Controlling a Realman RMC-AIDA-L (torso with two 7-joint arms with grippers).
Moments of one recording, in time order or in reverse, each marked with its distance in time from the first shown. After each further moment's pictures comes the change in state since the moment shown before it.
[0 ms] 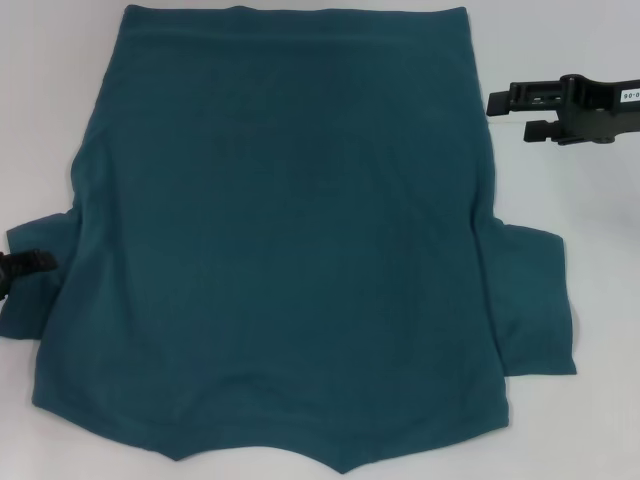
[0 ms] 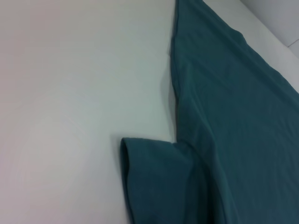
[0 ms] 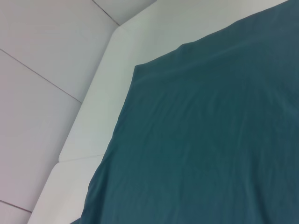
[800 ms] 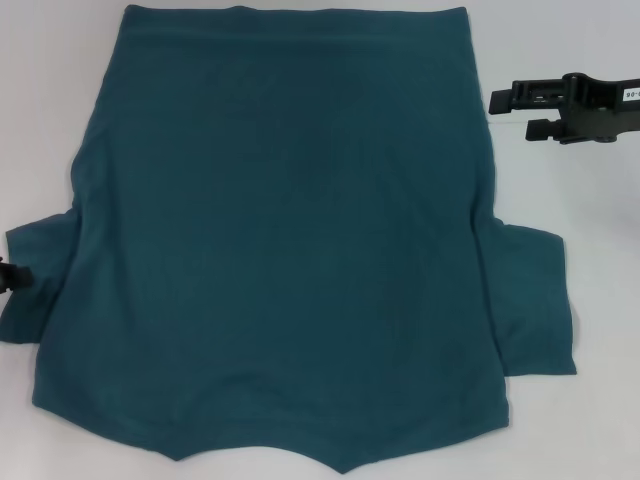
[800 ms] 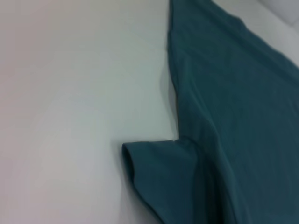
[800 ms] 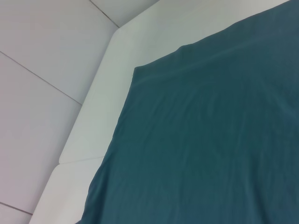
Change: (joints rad) left arm -0.004 0.003 0.034 0.042 0.050 0.006 0.025; right arm -0.001 -0.003 0.005 0.004 0.002 0.000 0.000
